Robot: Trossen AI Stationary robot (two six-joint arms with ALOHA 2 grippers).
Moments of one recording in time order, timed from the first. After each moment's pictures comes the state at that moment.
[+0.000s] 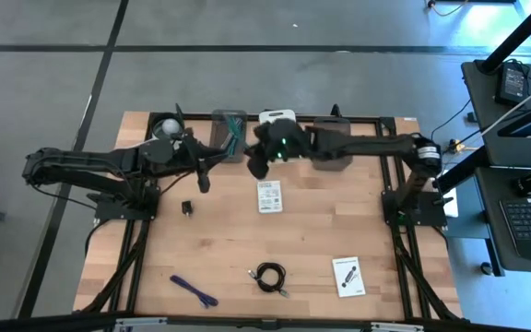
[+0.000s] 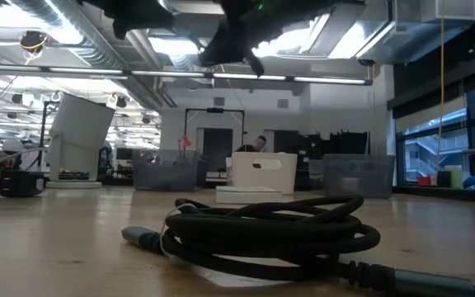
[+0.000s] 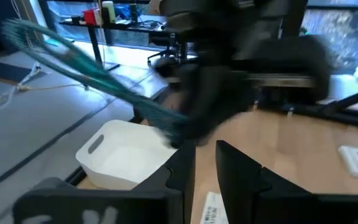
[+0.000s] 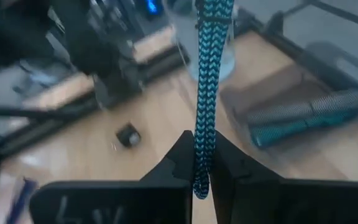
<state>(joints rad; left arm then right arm) 0.03 0.82 0.72 -0.13 -0.37 -0.12 -0.19 1.80 1.52 -0.18 0.02 0.38</state>
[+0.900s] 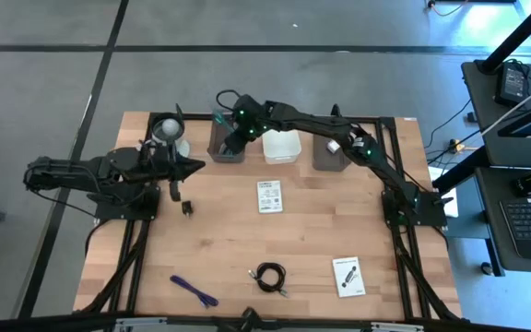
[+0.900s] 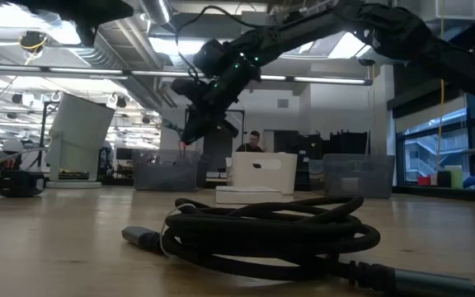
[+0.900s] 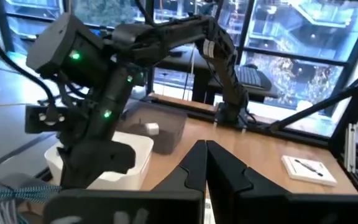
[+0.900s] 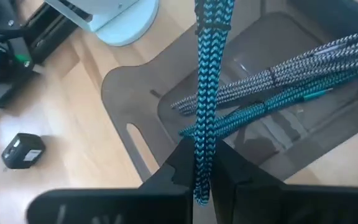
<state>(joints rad) -0.03 0.43 0.50 -0.13 -0.30 -0.17 -0.39 2.43 2.27 -0.70 -0.18 0.39</state>
